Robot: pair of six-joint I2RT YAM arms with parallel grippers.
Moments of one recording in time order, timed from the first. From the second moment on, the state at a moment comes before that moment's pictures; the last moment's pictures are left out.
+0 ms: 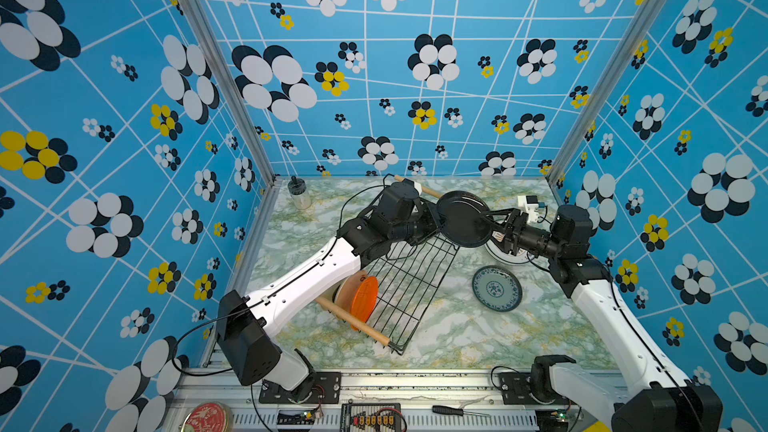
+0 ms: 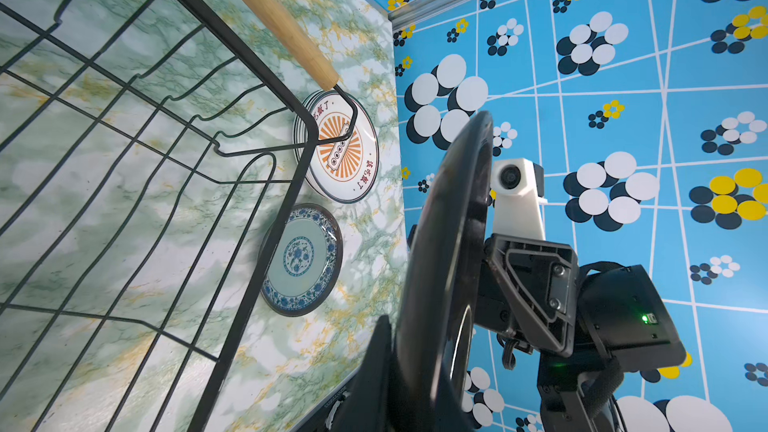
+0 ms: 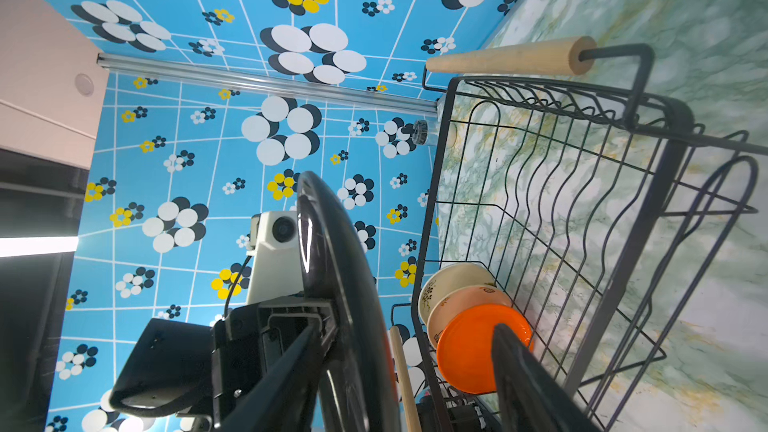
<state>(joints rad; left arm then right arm) -0.80 1.52 1.45 -0.34 0.24 -1.14 0.07 1.07 0.85 -0.06 -0.85 1.15</state>
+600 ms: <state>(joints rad) -0.81 1.57 1.48 -0.29 0.24 -1.22 0.06 1.09 0.85 0.03 -0.85 1.17</state>
